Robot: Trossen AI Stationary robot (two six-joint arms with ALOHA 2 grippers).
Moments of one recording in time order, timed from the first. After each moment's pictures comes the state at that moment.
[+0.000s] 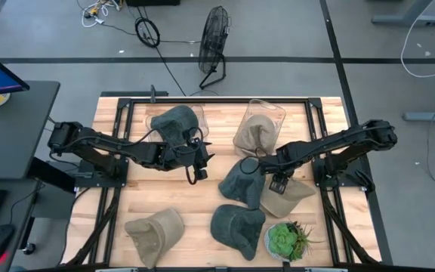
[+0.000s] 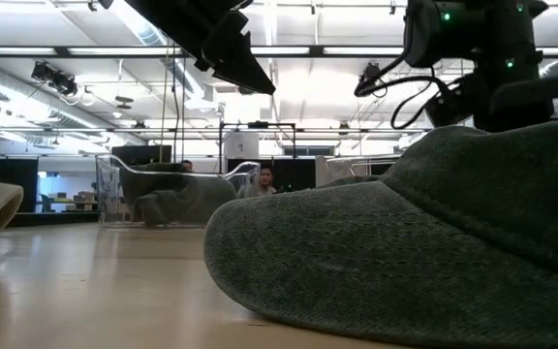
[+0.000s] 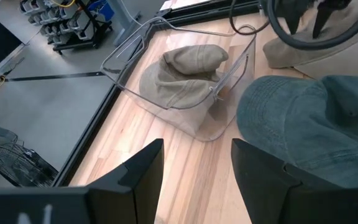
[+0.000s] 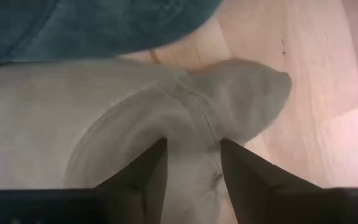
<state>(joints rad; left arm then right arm) -0.13 1.46 0.96 -0.05 -0.58 0.06 0.12 1.45 0.86 -1.01 -0.02 0.58</state>
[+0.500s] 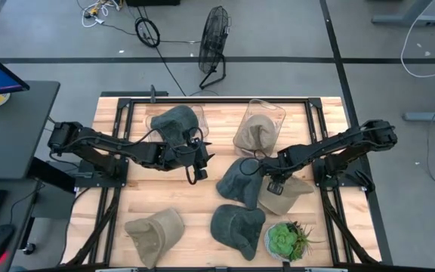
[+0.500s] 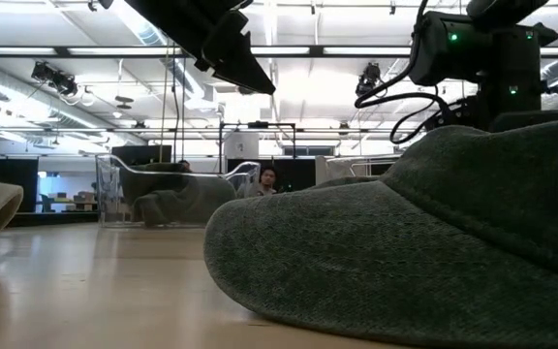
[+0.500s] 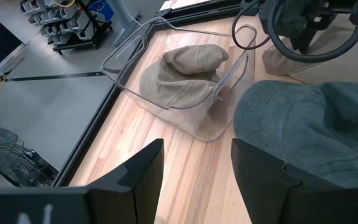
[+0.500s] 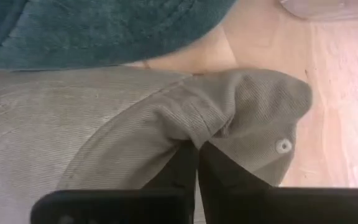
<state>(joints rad) -0.13 1.46 0.96 -0.05 -0.58 0.06 0.11 1.45 0.74 -0.80 0.01 0.56</state>
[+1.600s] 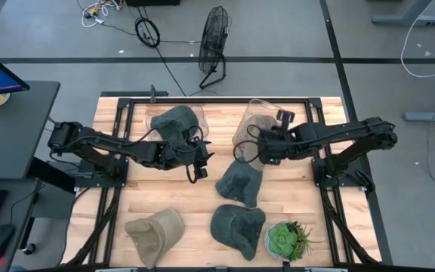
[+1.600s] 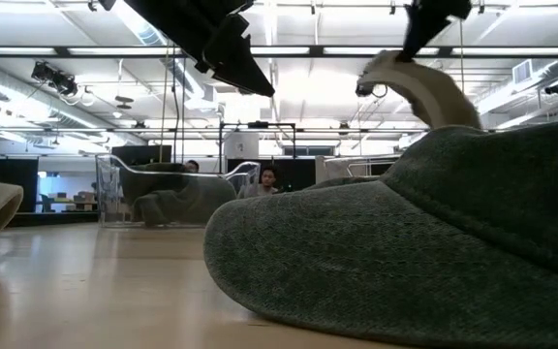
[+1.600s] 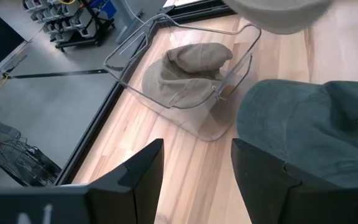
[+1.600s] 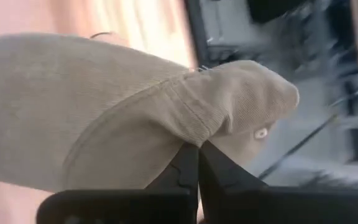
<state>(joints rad) -0.11 1.46 0.96 -0.06 -0.58 0.06 0.15 1.45 1.47 -1.36 0.76 0.17</state>
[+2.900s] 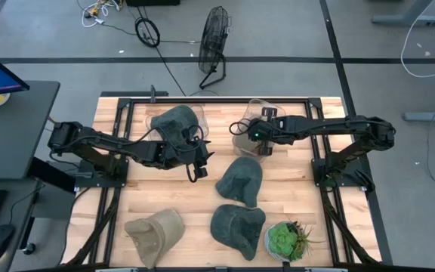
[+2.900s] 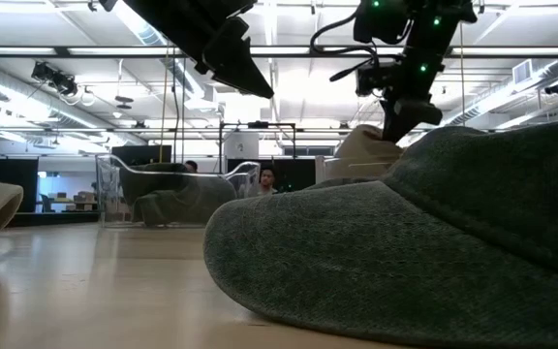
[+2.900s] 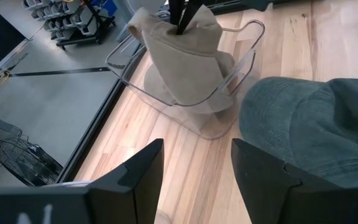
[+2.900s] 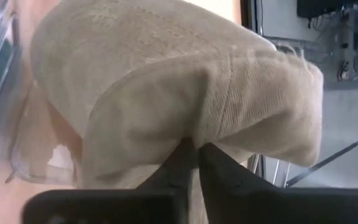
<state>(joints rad) -0.11 1.46 0.96 -0.06 -0.58 0.06 -0.19 1.45 1.06 -0.78 0.50 -0.25</state>
